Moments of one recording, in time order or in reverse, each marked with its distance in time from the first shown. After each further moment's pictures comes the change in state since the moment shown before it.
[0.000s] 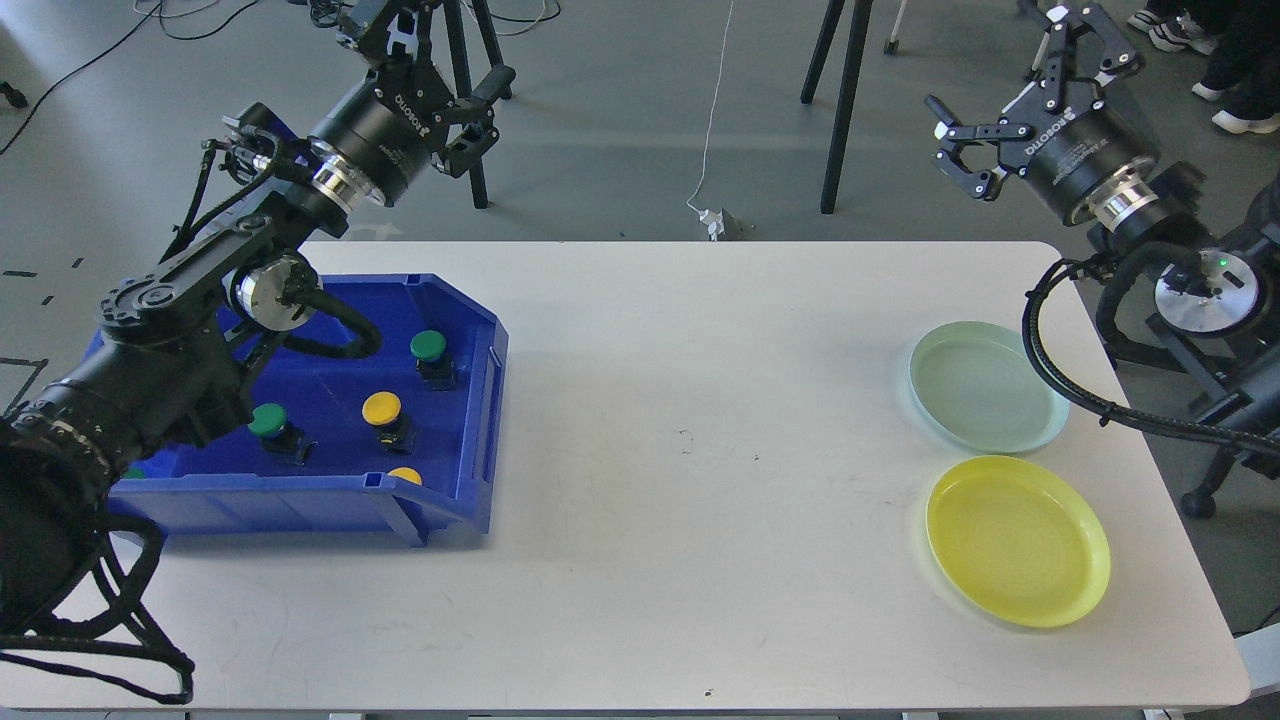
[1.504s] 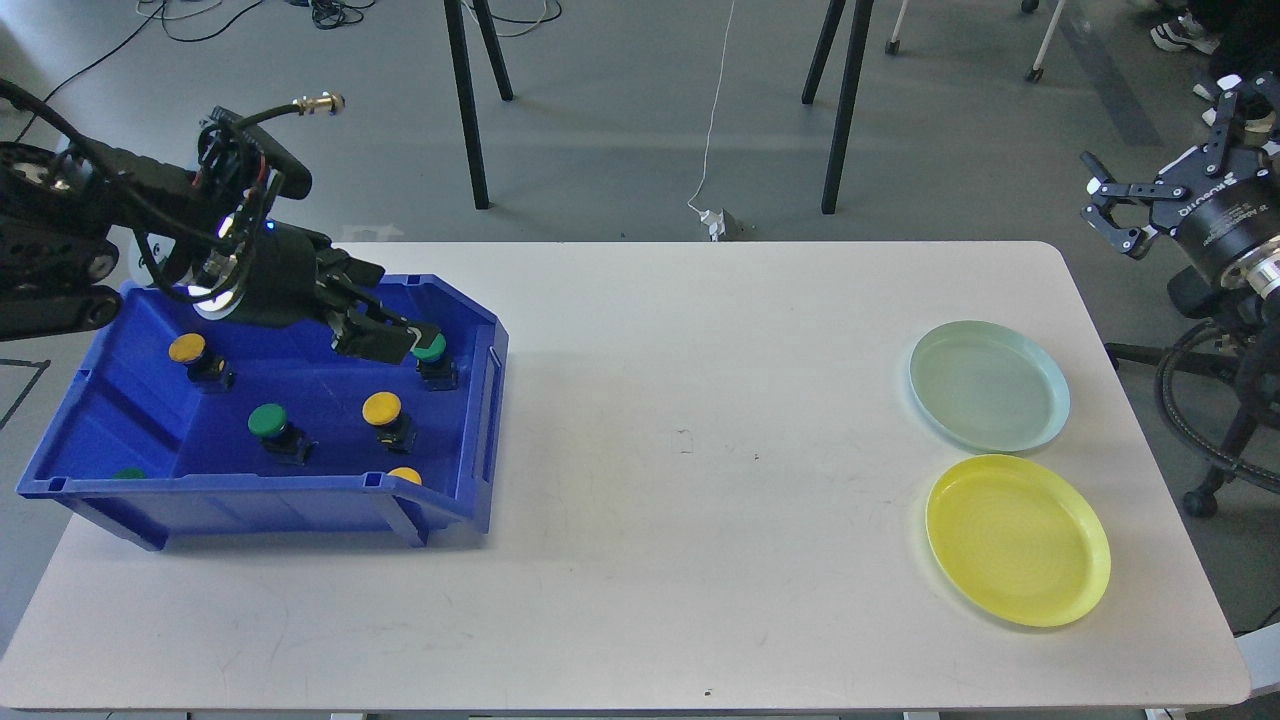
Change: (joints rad) left arm -0.827 0.276 1.728 -0.611 0.717 0.527 0.000; right arm -0.204 -0.187 0.120 -0.006 0.019 0.000 0.014
